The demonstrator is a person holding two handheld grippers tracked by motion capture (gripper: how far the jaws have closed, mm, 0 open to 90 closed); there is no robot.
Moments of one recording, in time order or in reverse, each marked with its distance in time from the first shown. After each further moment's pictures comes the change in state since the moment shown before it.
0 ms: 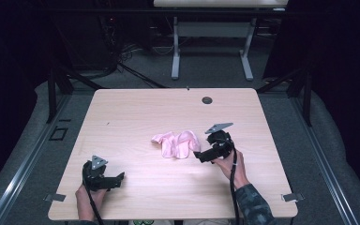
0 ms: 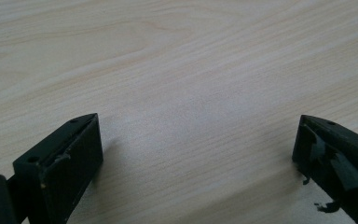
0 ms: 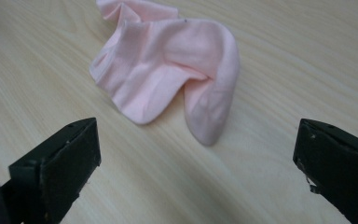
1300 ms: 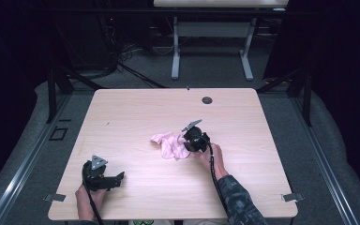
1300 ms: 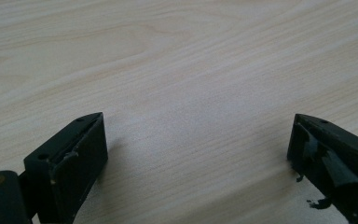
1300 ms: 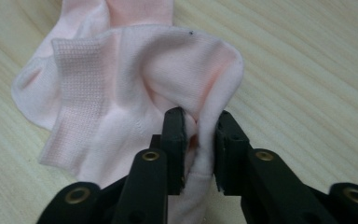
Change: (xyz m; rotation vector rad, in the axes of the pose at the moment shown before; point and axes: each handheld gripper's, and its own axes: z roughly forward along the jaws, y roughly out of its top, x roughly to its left) left arm 0.000 0.000 0.000 -0.007 -0.004 0.004; right arm 0.012 0.024 0.082 0.106 -0.091 -0.067
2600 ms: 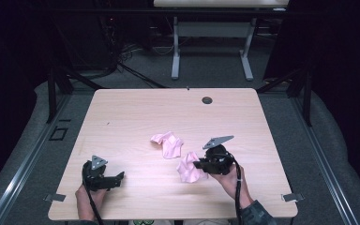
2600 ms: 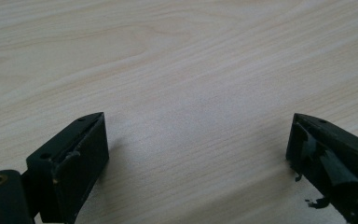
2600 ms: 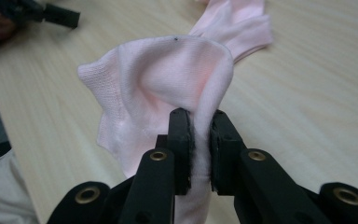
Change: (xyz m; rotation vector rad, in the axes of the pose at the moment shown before) left arm 0.000 0.000 0.000 -0.001 -0.001 0.000; right arm 0.030 -0.061 -0.116 -0.079 0.261 0.046
